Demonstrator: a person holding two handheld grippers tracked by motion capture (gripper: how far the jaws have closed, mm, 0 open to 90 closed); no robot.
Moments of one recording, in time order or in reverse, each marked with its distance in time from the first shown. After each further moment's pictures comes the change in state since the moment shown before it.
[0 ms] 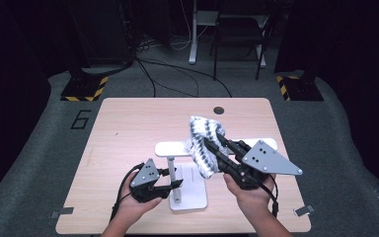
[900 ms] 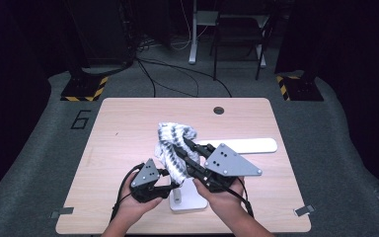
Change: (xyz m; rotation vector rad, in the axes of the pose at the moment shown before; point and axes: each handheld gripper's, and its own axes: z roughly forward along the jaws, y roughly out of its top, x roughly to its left) left arm -0.001 0.000 0.001 -0.012 0.004 -0.016; right arm 0.043 -0.004 0.042 0.025 0.072 -0.032
